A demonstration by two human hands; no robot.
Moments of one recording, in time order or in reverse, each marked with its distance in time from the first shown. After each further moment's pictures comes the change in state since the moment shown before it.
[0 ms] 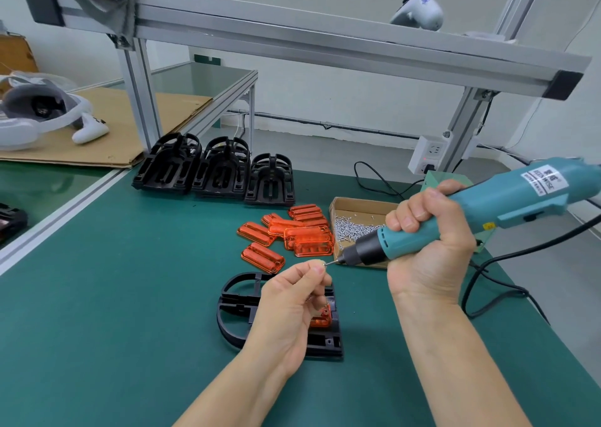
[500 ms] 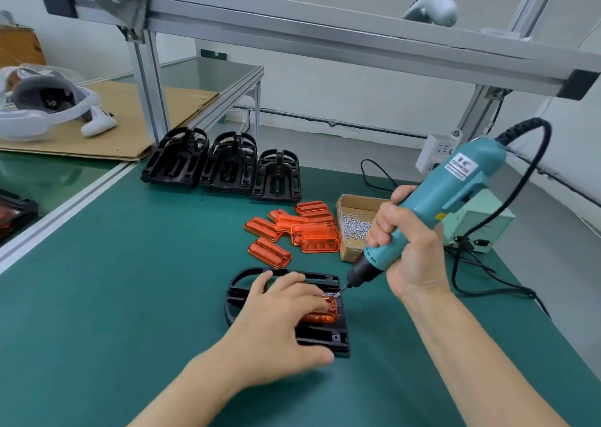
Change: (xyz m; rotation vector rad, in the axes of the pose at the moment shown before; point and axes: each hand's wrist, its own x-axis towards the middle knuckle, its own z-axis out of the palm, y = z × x) left_hand -0.005 0.010 -0.053 1.697 -0.410 0.435; right_hand 0.007 0.017 -0.021 -0.307 -0.191 0.212
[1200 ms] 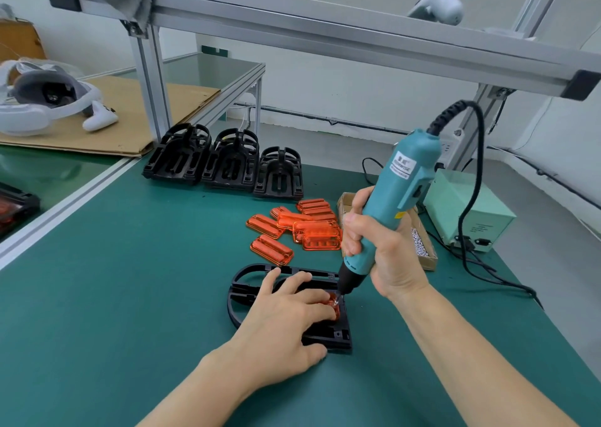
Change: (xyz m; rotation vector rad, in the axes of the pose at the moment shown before) left_hand 0.005 -0.004 0.014 0.182 -0.006 0.084; right_hand -0.002 0.015 0.011 -0.226 -0.251 0.033
